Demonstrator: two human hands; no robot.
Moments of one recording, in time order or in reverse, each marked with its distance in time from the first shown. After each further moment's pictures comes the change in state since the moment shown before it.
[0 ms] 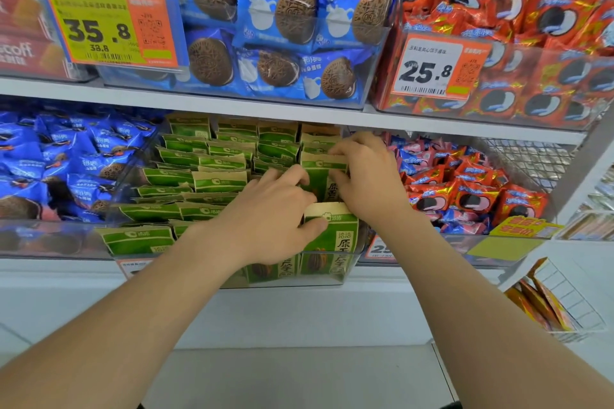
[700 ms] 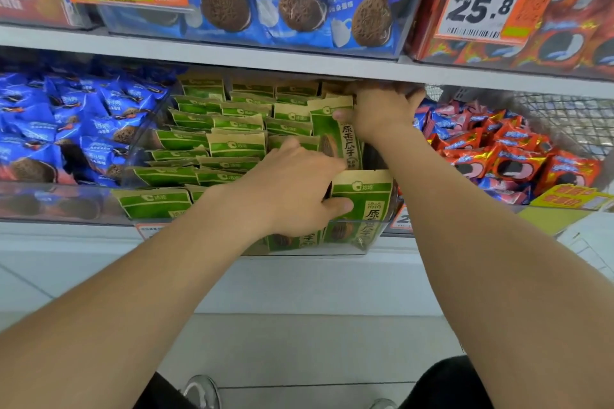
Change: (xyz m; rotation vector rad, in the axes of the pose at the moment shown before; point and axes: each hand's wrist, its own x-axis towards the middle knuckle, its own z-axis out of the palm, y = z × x) left_hand 0.000 -0.007 0.010 -0.008 0.008 0.104; right_hand 0.071 -0.009 0.023 -0.269 -0.216 0.194
